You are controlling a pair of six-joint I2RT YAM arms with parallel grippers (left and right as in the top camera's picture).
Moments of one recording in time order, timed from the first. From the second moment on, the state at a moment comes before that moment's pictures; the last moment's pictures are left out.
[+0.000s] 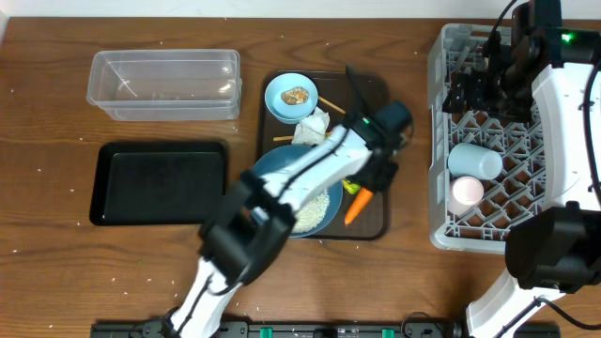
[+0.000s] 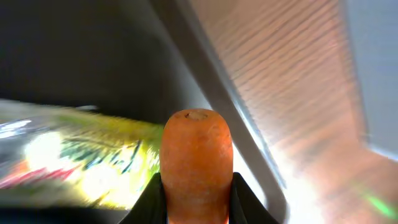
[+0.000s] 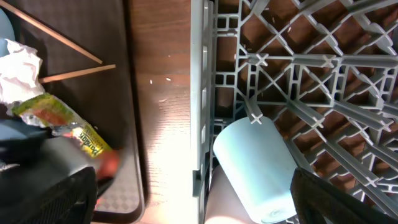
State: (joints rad) left arm -0.79 2.18 1.77 -0.95 0.21 -0.25; right arm -0.08 1.90 1.92 -1.37 -0.14 0.05
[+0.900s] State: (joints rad) left arm 0.20 1.80 1.46 -1.15 -0.03 -0.47; right arm -0.08 1.90 1.92 -1.37 -0.14 0.05
